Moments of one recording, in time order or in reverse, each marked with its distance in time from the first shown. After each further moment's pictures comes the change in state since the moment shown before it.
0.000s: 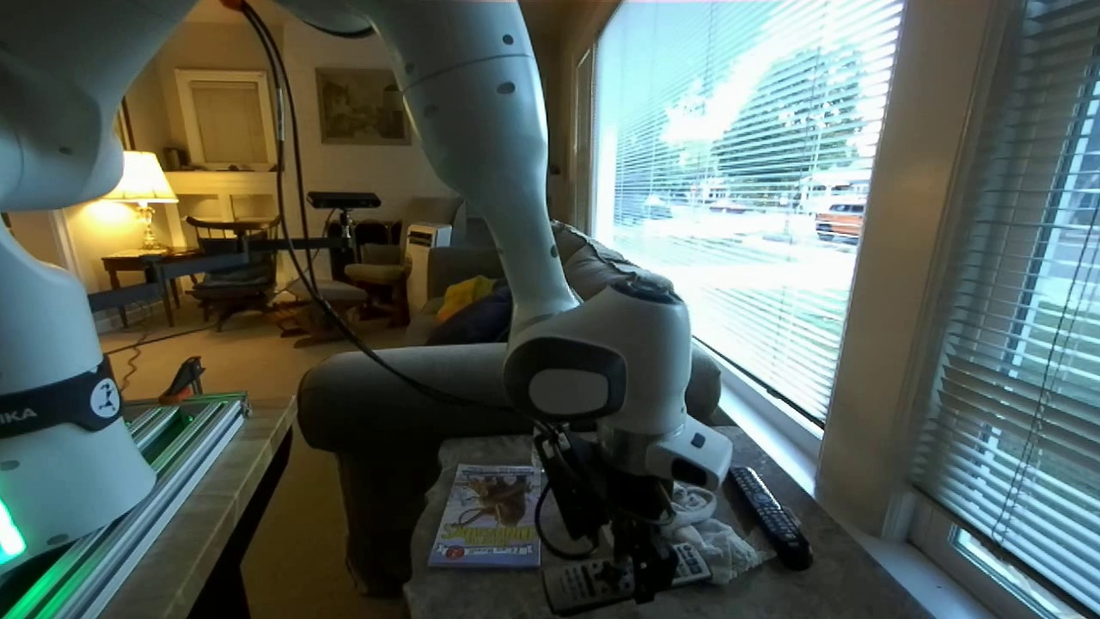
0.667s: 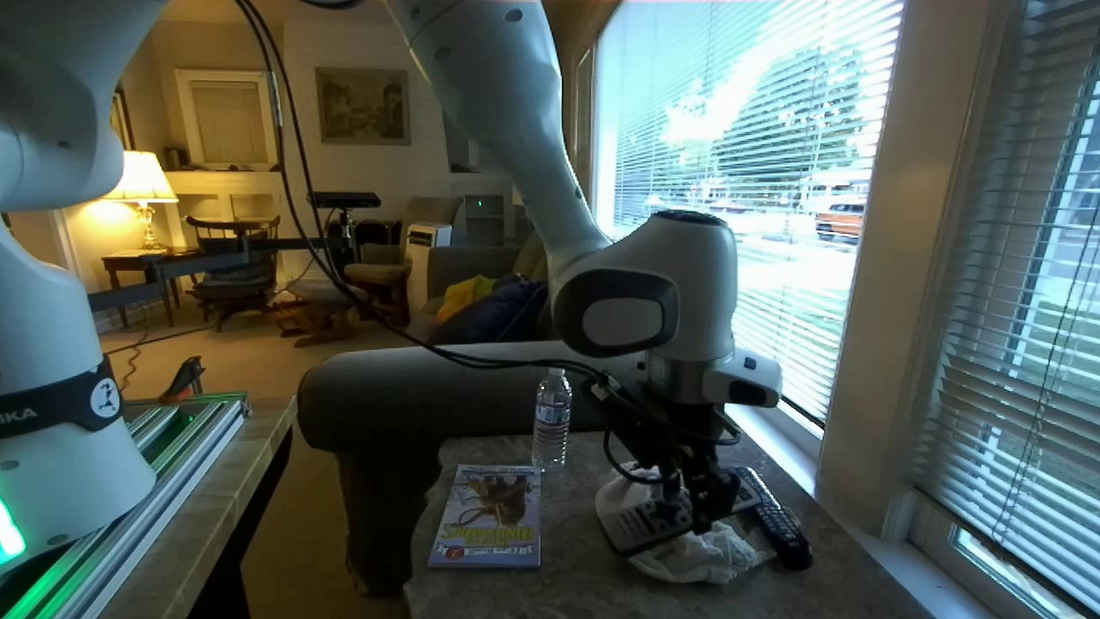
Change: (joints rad) arm -0.002 -0.070 0.033 0.104 0.000 -0.098 -0.060
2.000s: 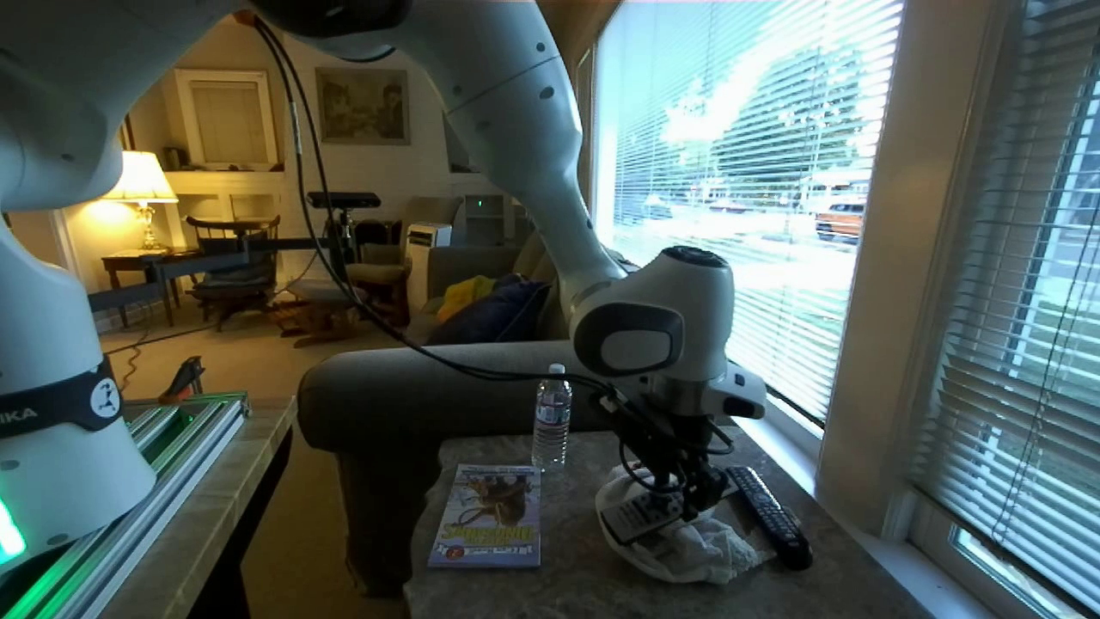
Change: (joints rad) arm 0.019 0.153 0.073 0.162 0.000 -0.038 -0.042
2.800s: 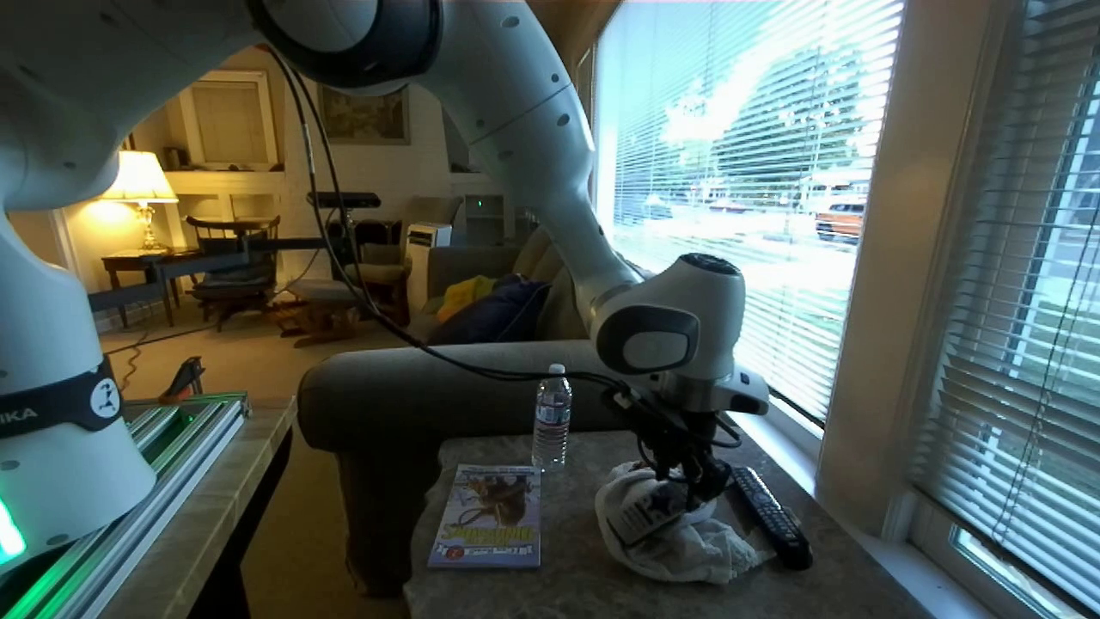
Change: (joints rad) arm 0.043 0.092 0.007 0.160 0.000 -0.103 -0.014
